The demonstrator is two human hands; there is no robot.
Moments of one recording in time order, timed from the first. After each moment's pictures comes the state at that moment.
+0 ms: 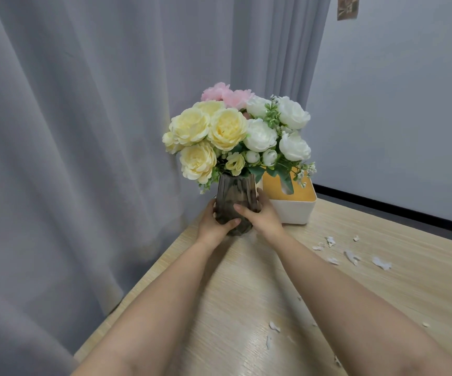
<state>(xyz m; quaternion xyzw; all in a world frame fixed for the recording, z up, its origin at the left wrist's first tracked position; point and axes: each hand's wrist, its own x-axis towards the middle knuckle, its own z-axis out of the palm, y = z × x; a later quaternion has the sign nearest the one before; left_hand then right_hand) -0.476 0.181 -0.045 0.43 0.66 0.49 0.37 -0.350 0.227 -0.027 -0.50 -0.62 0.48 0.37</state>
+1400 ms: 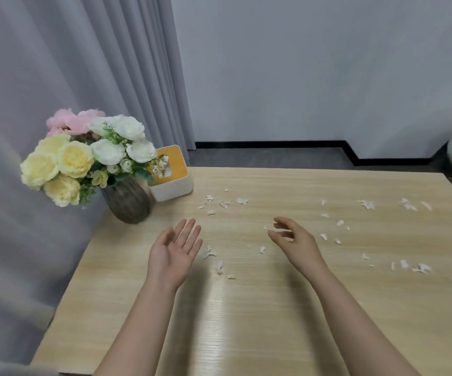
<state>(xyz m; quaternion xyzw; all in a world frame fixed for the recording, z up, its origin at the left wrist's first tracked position) -0.316 0.037 0.073 0.03 0.40 0.50 0.77 -0.067 -0.009 0.070 -0.70 -0.46 0.38 0.38</state>
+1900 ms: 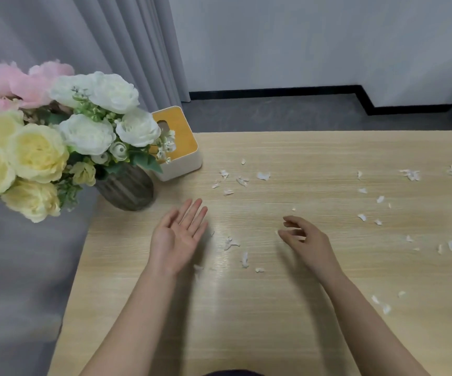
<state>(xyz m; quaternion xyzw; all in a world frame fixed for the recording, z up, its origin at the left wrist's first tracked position) -0.357 0.119 0.025 0.00 0.41 0.43 0.80 -0.109 0.033 0.009 -0.76 -0.42 0.39 0.31</state>
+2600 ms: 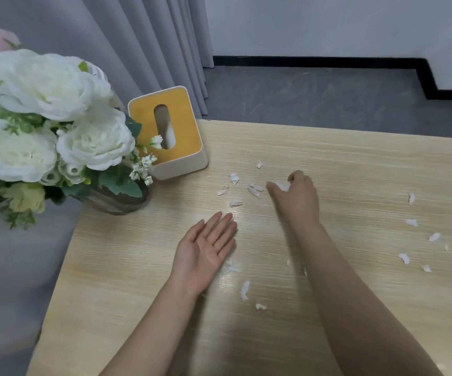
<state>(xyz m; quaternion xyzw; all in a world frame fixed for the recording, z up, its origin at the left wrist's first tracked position) -0.299 0.144 -0.021 -0.07 0.46 0.39 0.80 -0.097 0.209 -0.066 -0.82 -0.47 0.27 0.18</state>
